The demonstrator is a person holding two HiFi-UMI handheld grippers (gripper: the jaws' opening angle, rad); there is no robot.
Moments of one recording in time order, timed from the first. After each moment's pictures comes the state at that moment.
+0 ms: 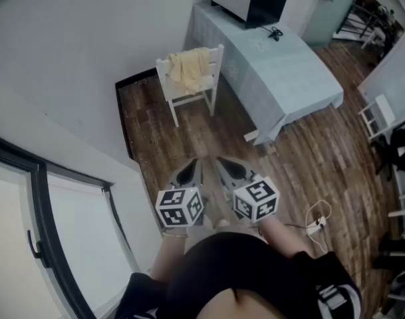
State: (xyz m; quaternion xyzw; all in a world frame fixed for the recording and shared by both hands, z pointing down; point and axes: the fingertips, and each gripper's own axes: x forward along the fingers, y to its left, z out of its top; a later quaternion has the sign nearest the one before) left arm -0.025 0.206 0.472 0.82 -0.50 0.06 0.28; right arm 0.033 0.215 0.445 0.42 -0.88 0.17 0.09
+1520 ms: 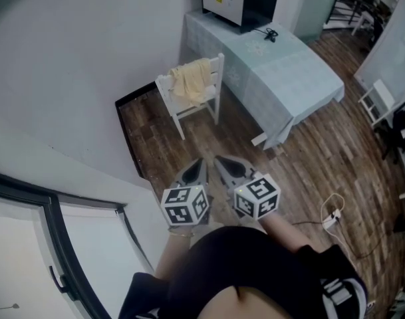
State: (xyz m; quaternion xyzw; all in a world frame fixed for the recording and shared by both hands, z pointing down) left arm -0.058 0.139 0.463 0.84 -0.46 0.07 0.27; right arm -0.020 0.153 0.432 0.45 -0.87 0.17 0.05
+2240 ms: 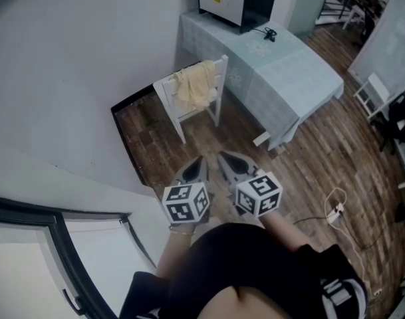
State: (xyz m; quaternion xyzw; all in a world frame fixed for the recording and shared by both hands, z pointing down) left arm -0.105 0.088 0.475 0.85 -0.44 0.08 0.27; right arm -0.056 0.102 0.438 0.51 -0.84 0.18 0.05
